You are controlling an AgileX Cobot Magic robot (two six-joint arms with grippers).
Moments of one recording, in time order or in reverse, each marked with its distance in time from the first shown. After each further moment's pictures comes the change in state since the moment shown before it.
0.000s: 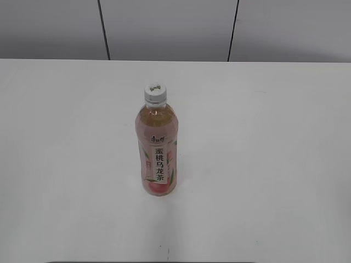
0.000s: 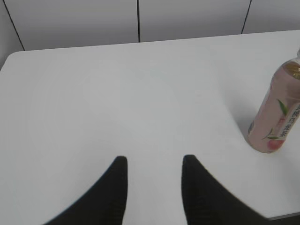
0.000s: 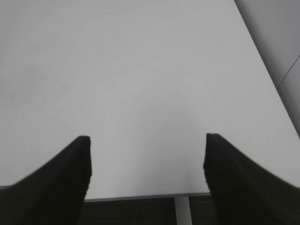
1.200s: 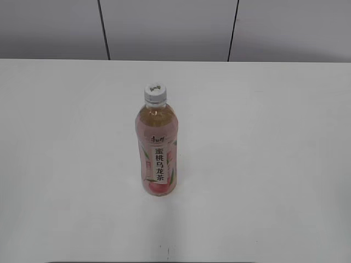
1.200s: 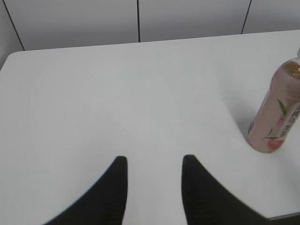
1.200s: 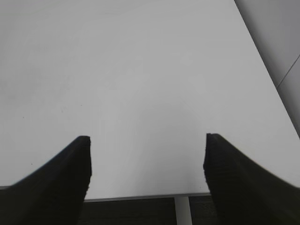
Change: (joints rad) left arm 0.000 0.000 0.000 0.000 0.000 0.000; right arm 0.000 0.000 0.000 0.000 0.000 0.000
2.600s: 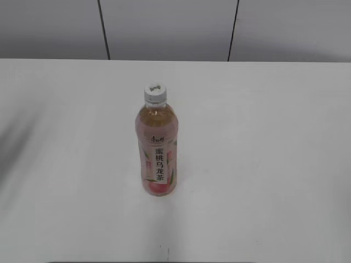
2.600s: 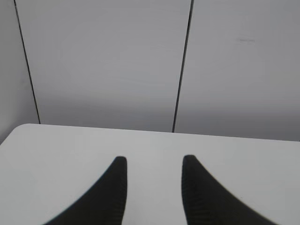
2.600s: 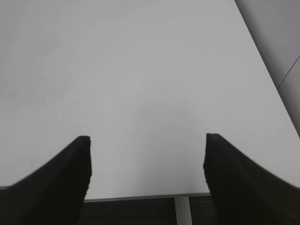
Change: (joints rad) left arm 0.000 1.033 0.079 -0.081 -1.336 0.000; right arm 0.000 0.000 0.000 0.000 0.000 0.000
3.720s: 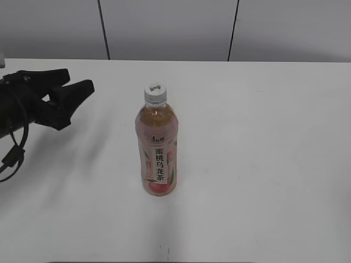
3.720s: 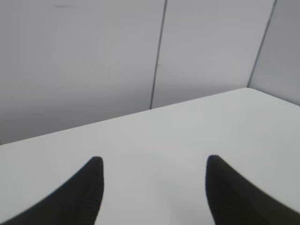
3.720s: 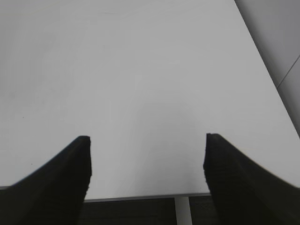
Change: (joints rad) left arm 0.000 0.720 0.000 0.837 -0.891 -0.406; right arm 0.000 0.000 0.000 0.000 0.000 0.000
